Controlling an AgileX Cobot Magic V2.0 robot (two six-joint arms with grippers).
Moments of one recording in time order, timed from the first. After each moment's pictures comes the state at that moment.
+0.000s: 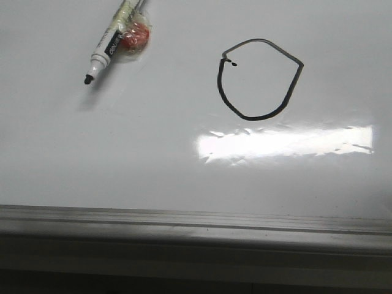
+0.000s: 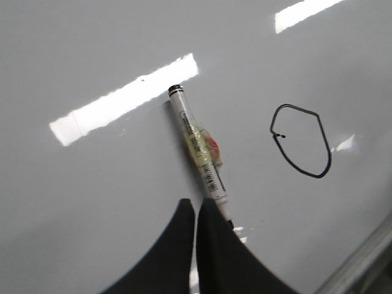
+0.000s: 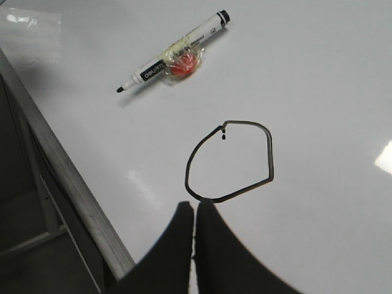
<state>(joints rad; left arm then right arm) -0.66 0.59 -0.67 -0.08 0.42 0.20 1.17 0.52 -0.53 -0.81 0.55 0.63</state>
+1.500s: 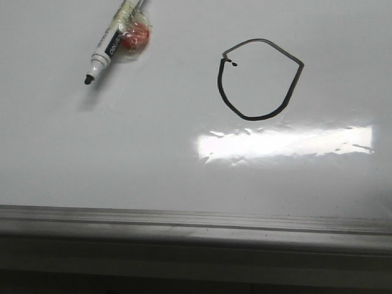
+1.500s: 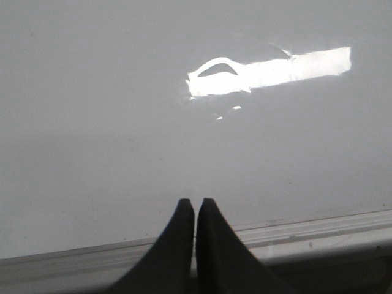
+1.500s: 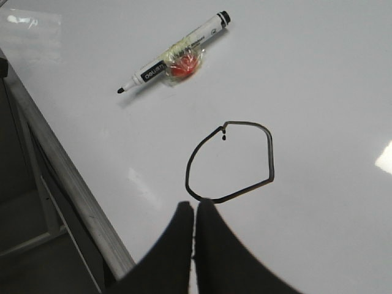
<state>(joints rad) -0.22 0.00 0.00 -0.04 0.33 0.07 1.17 0.52 -0.53 -0.81 0.55 0.64</state>
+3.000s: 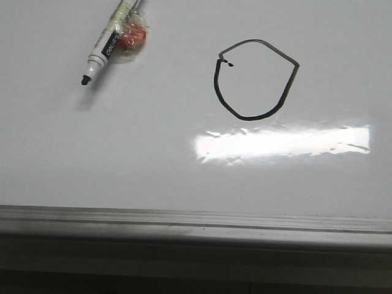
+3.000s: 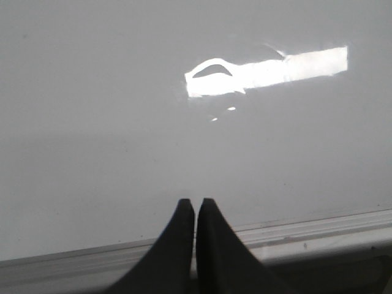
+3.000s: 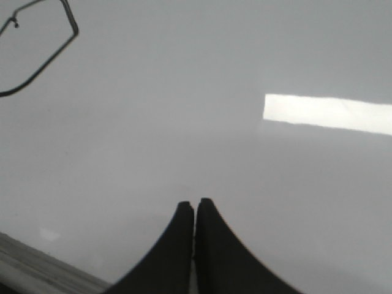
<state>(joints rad) -0.22 0.00 0.00 -0.04 0.33 0.07 0.35 0.16 0.01 -0.27 0.08 0.25</state>
